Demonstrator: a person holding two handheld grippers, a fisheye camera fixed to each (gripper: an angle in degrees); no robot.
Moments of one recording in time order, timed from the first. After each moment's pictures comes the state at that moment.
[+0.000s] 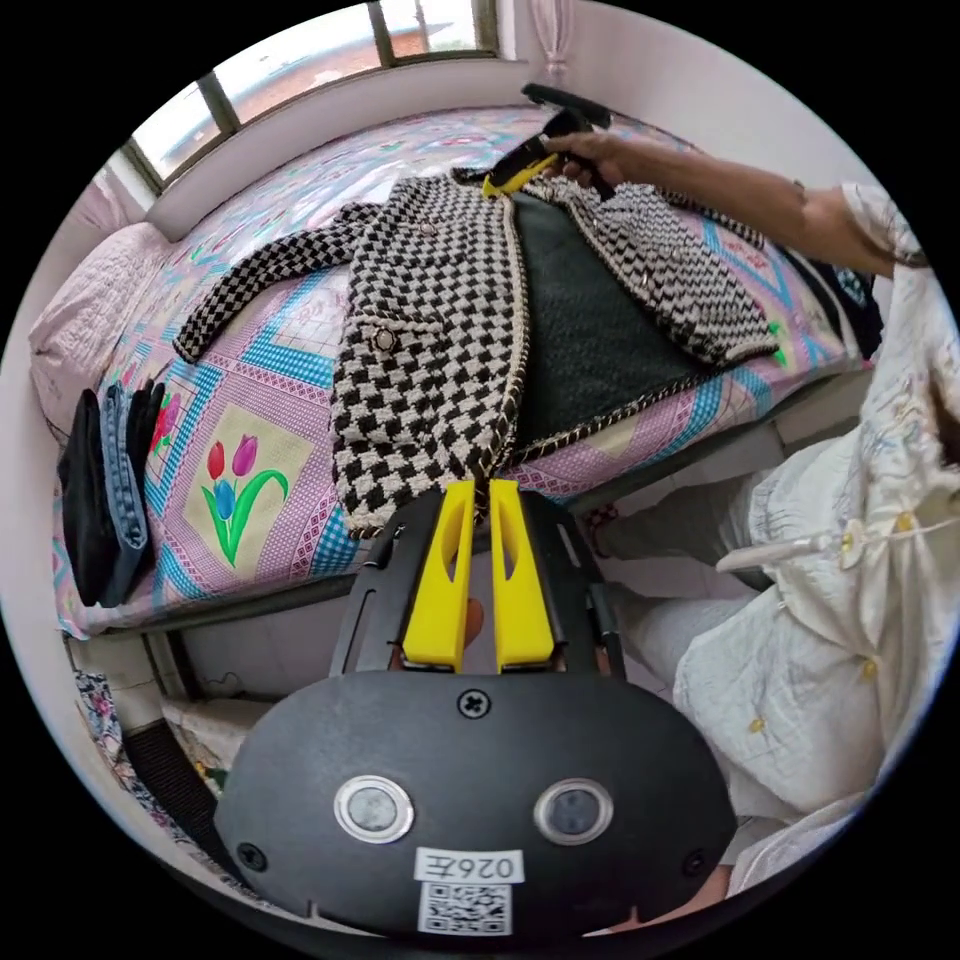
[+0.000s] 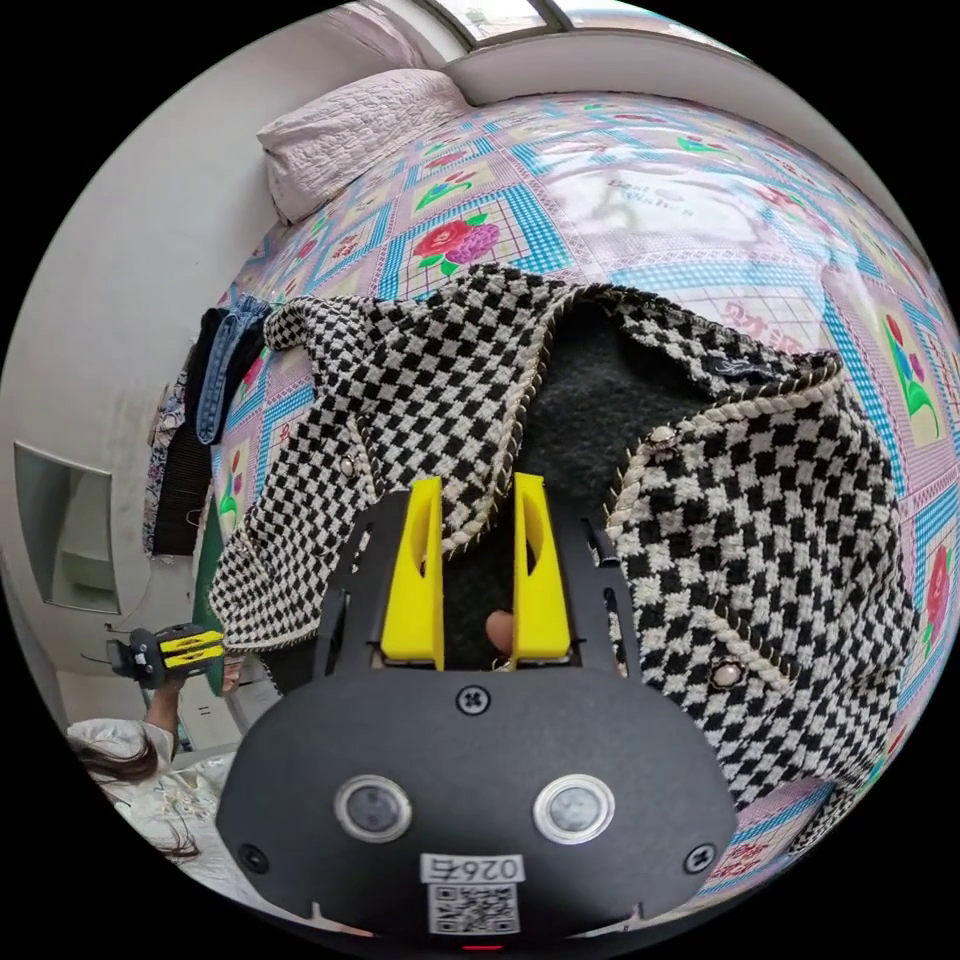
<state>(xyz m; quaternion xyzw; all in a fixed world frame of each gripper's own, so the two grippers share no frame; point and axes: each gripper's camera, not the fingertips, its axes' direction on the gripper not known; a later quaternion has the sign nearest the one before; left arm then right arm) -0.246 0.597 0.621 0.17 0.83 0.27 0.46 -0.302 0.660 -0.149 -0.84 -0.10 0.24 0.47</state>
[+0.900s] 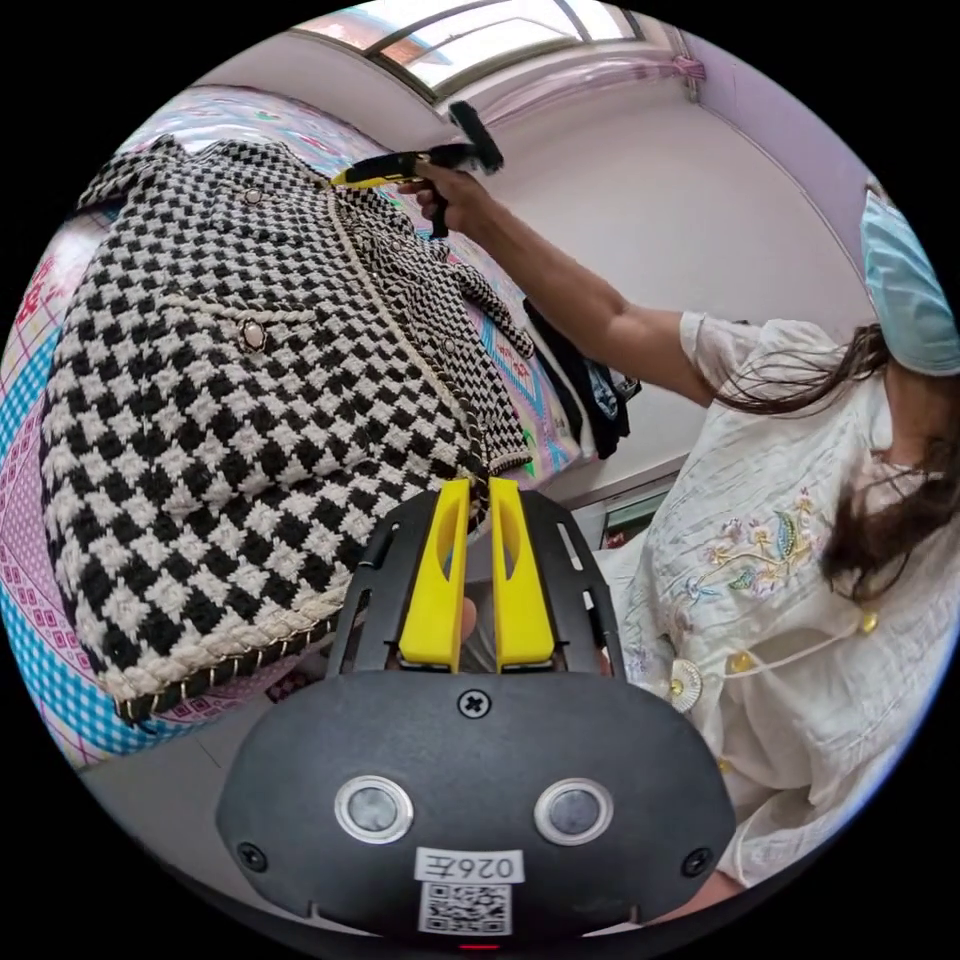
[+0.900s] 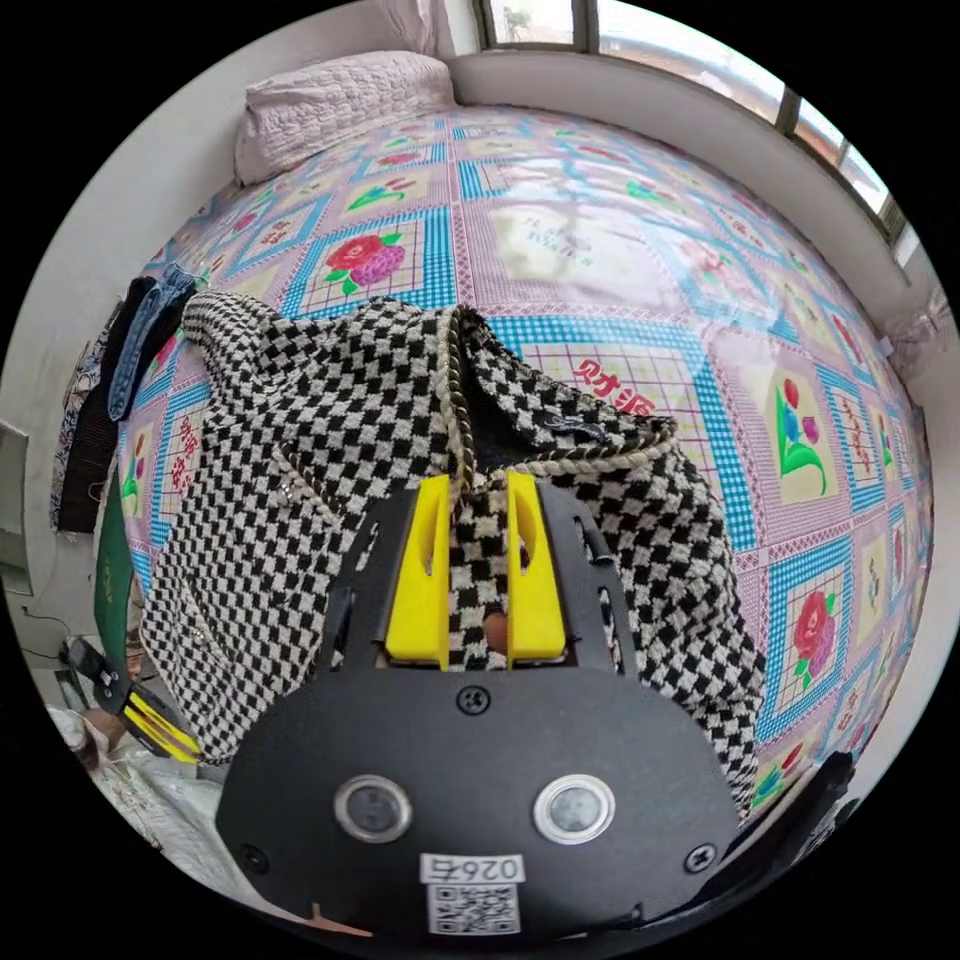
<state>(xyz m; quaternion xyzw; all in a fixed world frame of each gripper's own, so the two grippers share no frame) -0.156 0.477 0.673 0.05 0.97 0.22 0.01 -0.260 0.643 -0.112 -0.87 -0.07 0.08 0.49</state>
